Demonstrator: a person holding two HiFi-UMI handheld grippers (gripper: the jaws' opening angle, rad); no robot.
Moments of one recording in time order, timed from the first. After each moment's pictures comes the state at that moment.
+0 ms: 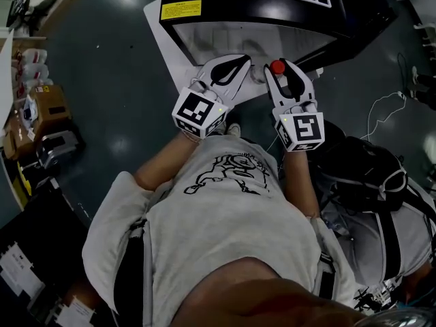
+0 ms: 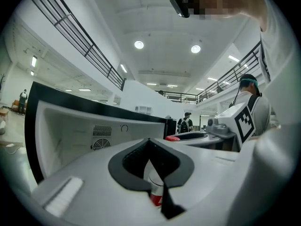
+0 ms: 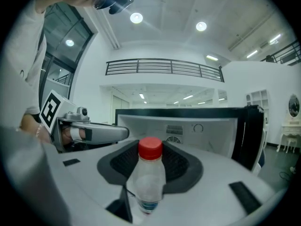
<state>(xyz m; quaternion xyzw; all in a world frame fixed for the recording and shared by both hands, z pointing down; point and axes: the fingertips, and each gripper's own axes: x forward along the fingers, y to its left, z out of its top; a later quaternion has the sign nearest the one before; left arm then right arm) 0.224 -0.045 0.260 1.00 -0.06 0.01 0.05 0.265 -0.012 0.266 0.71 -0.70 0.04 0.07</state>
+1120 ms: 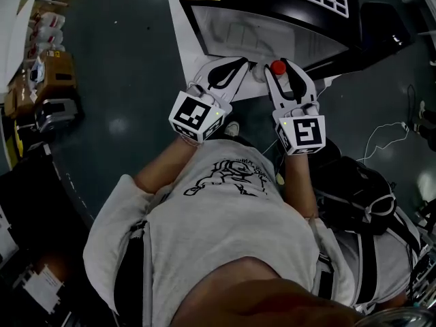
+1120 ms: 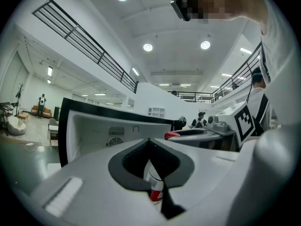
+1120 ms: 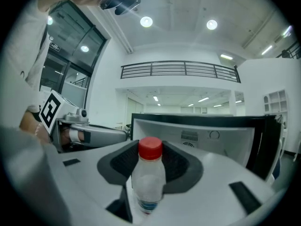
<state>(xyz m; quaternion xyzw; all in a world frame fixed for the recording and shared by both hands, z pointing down) 0.192 -0.036 0.257 0.99 -0.16 0.01 0.06 0.242 -0.012 0.253 0.64 -0.77 0.02 0.07</state>
